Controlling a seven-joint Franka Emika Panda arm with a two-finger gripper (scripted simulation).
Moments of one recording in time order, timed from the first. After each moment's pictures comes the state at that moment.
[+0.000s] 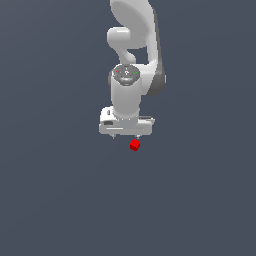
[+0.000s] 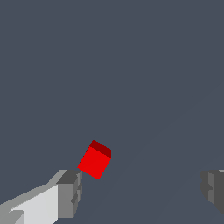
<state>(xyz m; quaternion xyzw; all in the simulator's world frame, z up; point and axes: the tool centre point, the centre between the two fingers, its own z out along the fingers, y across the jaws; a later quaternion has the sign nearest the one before) -0.011 -0.010 0.152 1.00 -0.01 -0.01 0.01</state>
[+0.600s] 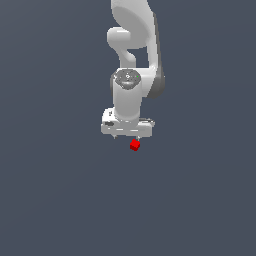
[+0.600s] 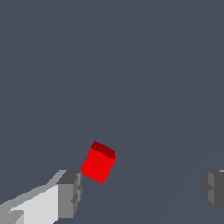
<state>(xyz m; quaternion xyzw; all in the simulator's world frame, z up) -0.017 -0.006 0.137 1.00 -0.04 -0.01 0.01</state>
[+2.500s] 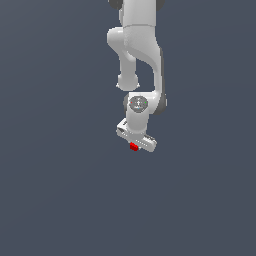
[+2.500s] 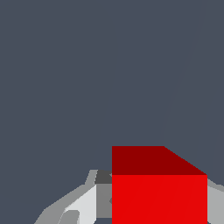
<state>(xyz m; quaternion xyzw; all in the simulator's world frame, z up) -0.049 0.037 0.020 0.96 -0.27 0.00 0.00</state>
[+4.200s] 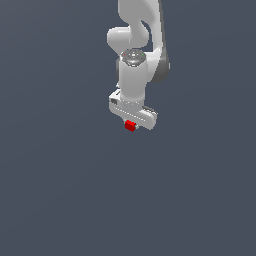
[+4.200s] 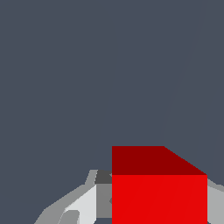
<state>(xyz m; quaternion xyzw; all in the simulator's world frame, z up) -0.068 0.015 0.167 0.96 -0.27 0.00 0.00</state>
